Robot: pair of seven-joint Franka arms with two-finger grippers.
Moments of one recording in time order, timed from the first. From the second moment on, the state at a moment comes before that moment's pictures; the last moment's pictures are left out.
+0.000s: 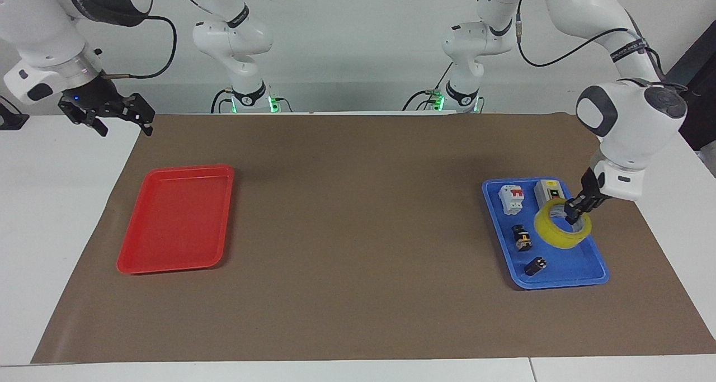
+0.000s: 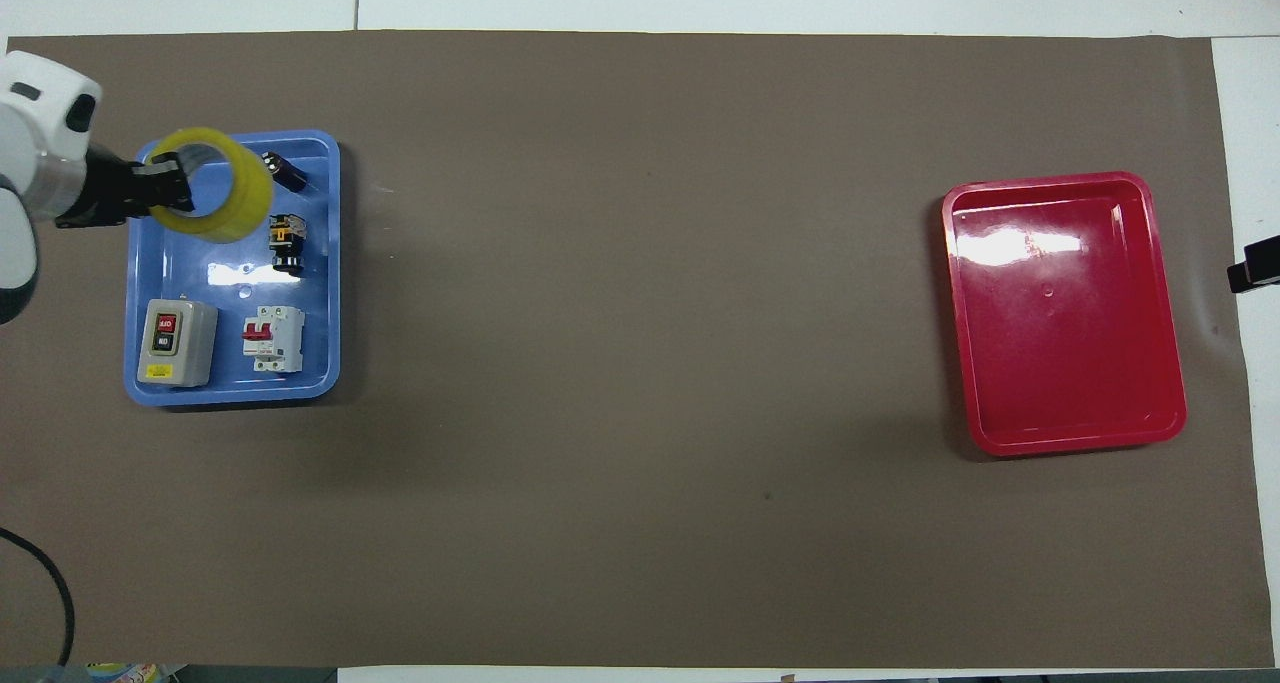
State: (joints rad) left arm -0.04 0.23 0.03 -1.78 -0.02 2.15 -0.23; right arm 0.01 0.01 -0.19 -1.57 -0.02 1.51 -0.18
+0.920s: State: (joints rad) left arm -0.71 0.34 0.03 -1.84 0.11 2.27 -0.91; right arm 0.01 0.01 -0.19 -1.57 -0.02 1.51 -0.18
